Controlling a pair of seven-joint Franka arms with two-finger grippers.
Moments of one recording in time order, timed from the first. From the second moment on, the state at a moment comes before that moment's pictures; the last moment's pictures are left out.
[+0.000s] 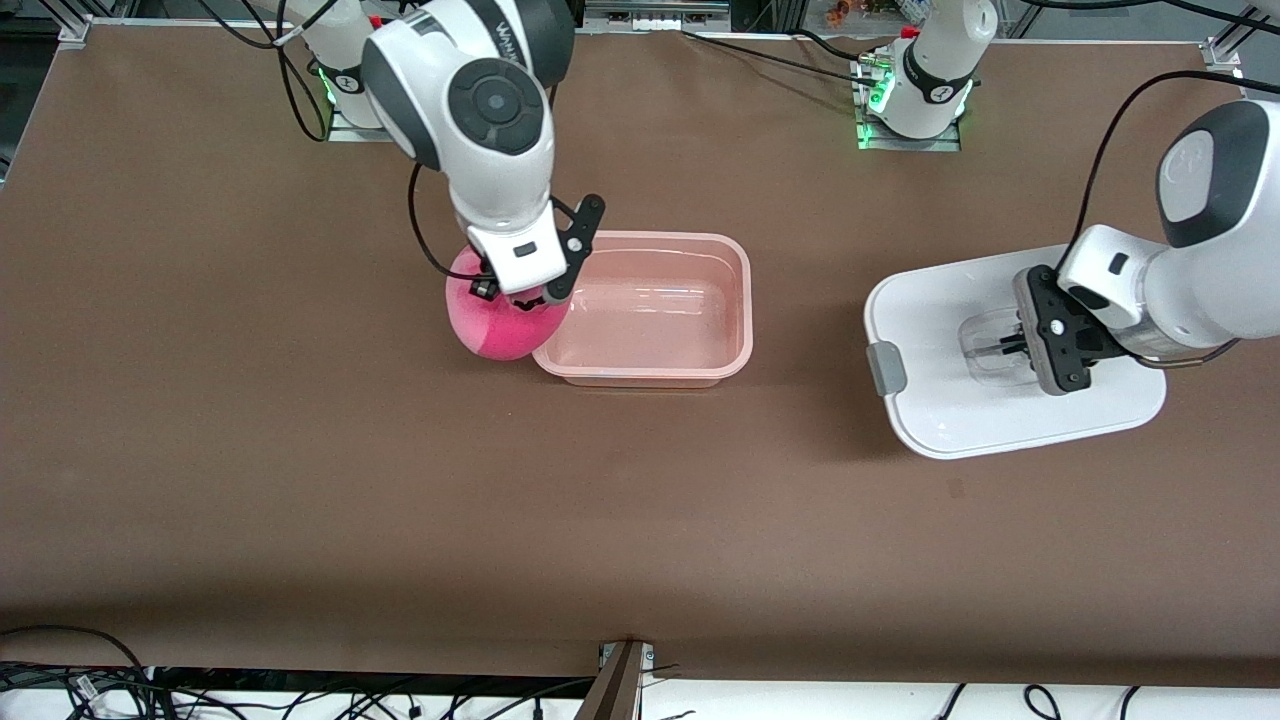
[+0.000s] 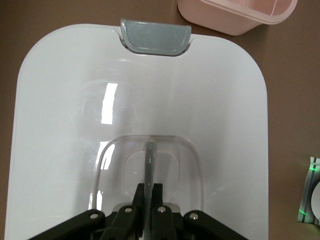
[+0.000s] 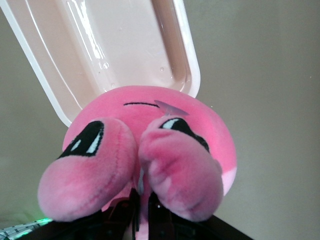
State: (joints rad) left arm 0.05 0.32 -0.12 -1.47 -0.06 1.63 1.31; right arm 0.49 0.45 0.25 -1.29 -0.22 1.53 -0.53
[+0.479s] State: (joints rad) left arm 0.07 0.34 -0.12 -1.47 -0.05 1.63 1.34; right arm 0.58 0.53 0.25 -1.30 -0.29 1.56 -0.53
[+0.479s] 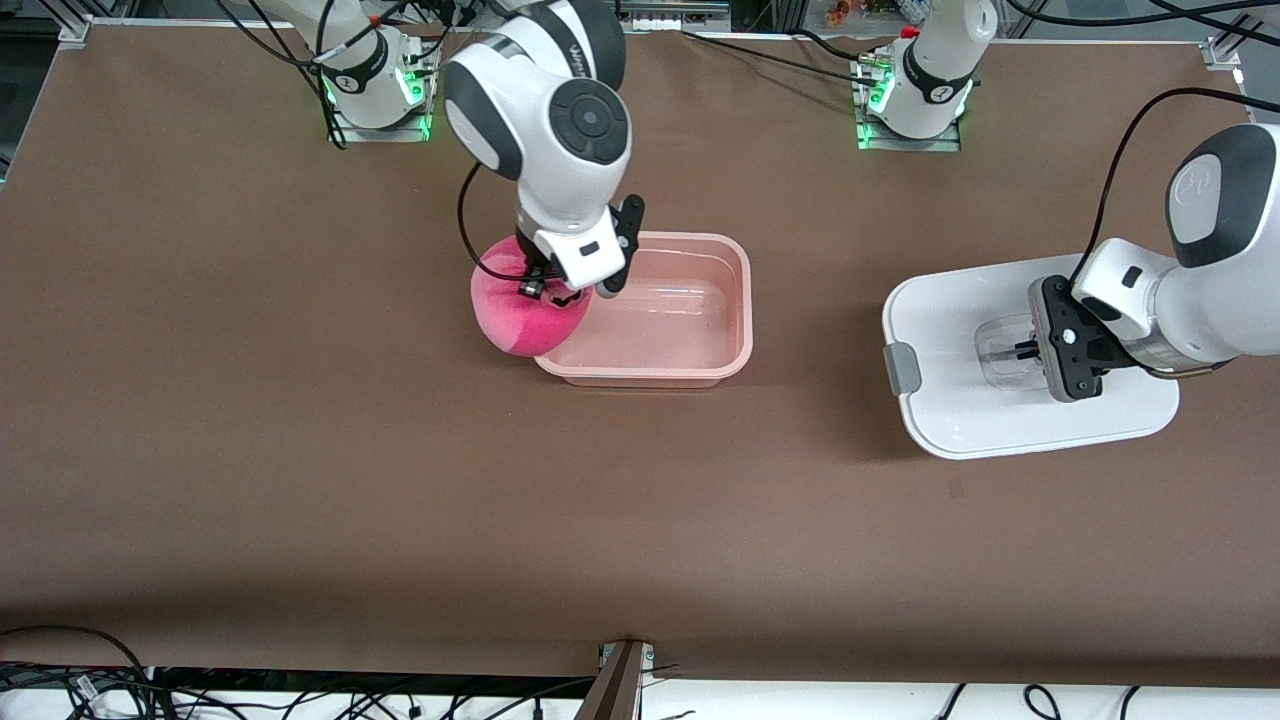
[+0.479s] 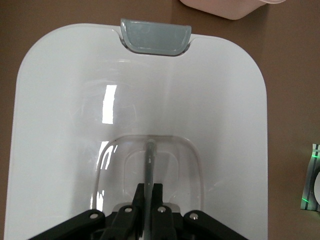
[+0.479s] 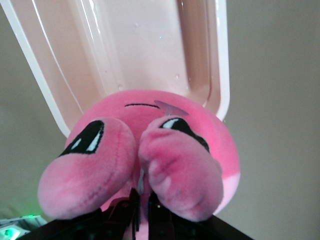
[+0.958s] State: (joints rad) left arm 0.07 0.34 -0.12 -1.47 -0.05 1.63 1.34; right arm 0.62 0.54 0.24 -1.26 -0.29 1.63 -0.13
